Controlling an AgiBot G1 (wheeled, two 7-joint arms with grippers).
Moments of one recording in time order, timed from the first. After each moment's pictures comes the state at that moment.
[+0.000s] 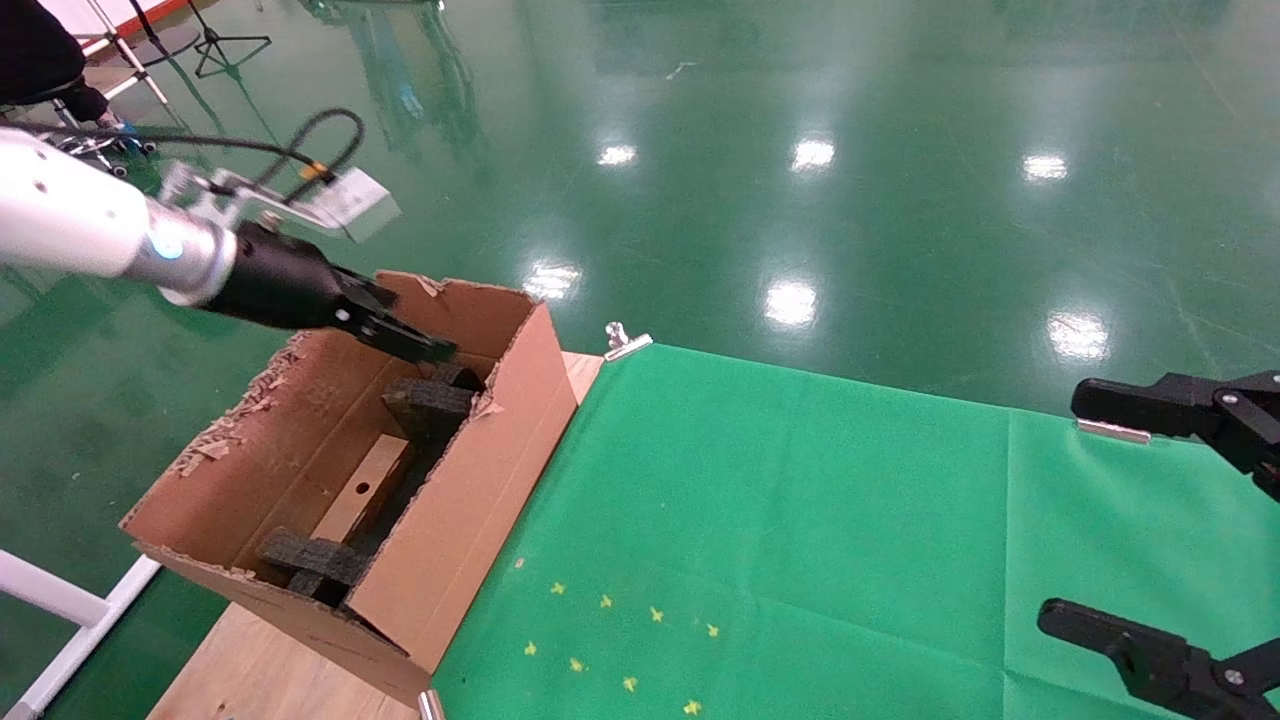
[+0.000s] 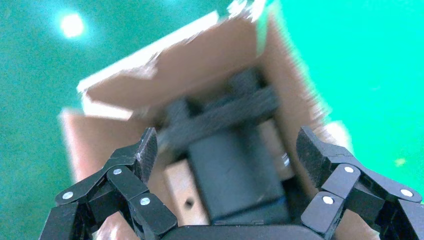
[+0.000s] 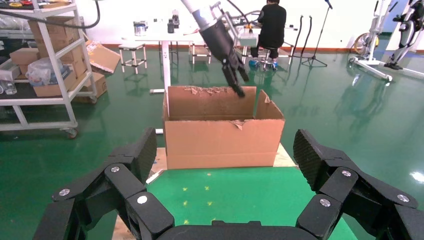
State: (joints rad) left arm -1.87 0.72 0.91 -0.59 1.71 1.31 -0.67; right arm 1.08 -0.58 -0.34 1.25 -0.68 -1.46 0.15
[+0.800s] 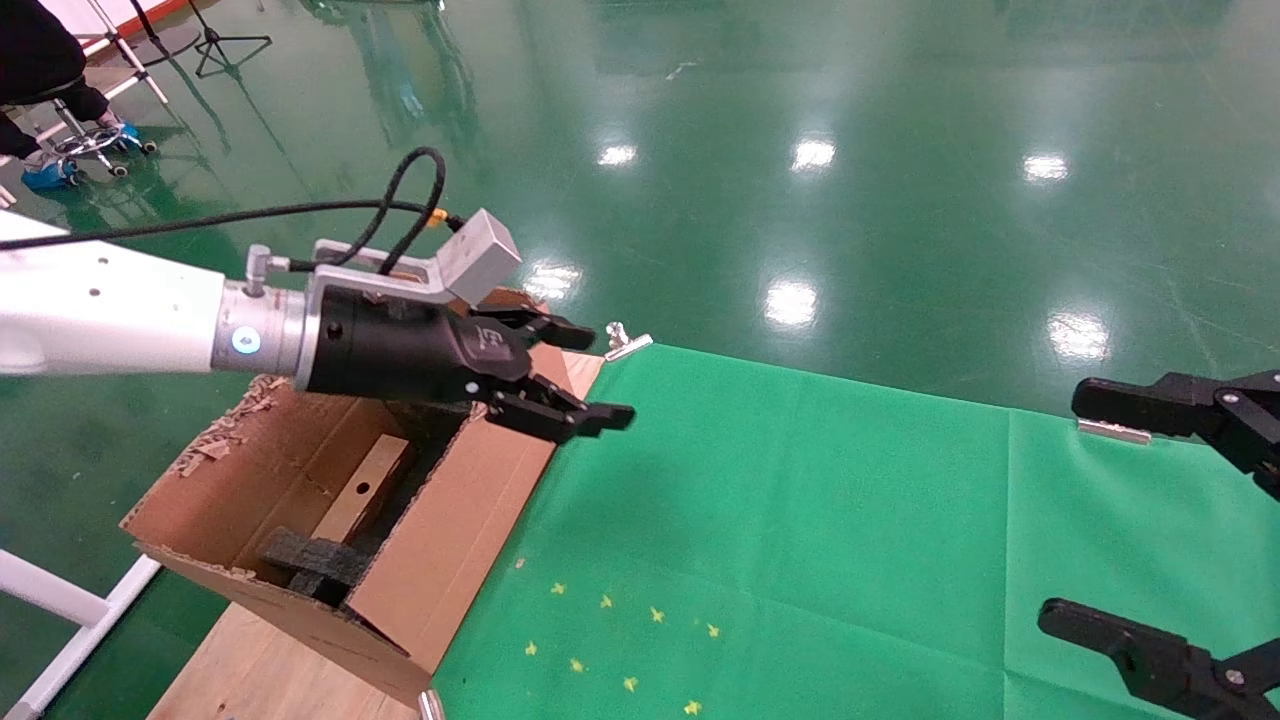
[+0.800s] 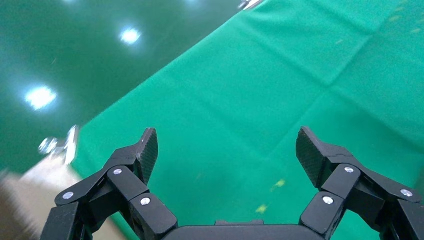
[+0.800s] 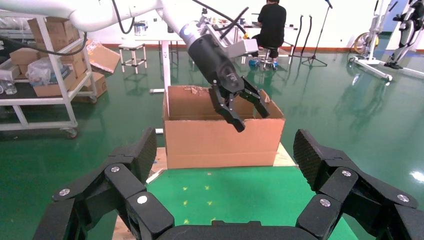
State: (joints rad) left arm -1.50 0.67 0.62 -0.91 1.25 1.39 -0.44; right arm 1.08 -0.58 -0.34 1.25 -0.68 -1.46 0.15
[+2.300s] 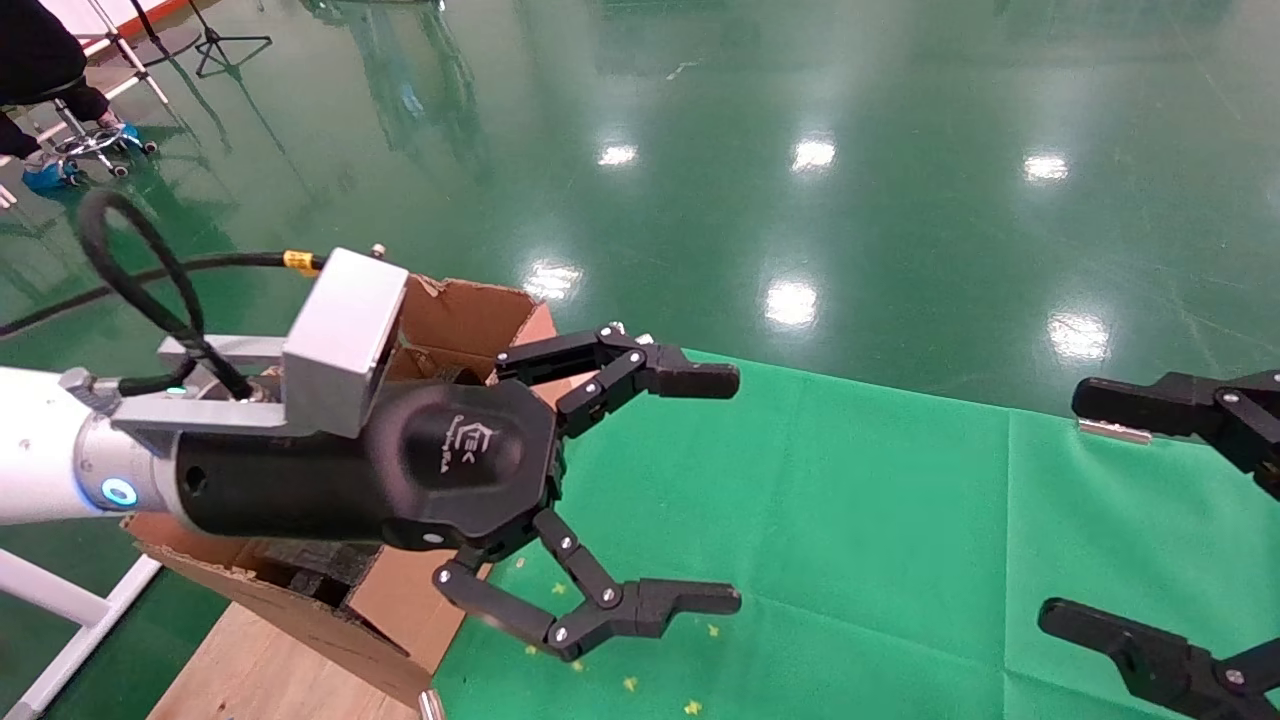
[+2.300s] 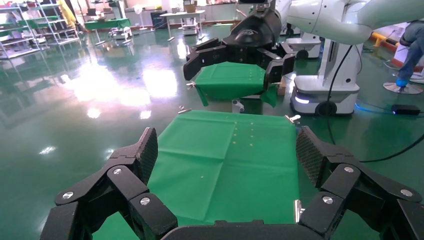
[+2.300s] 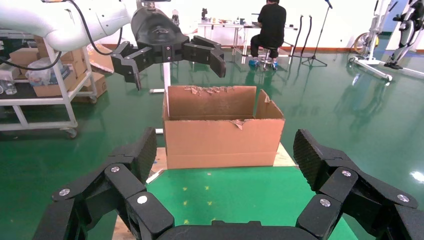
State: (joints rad) left arm -1.06 0.61 0.27 -1.30 0.71 1.50 -0.18; right arm 1.08 -0.58 -0.34 1.25 -0.68 -1.46 0.15
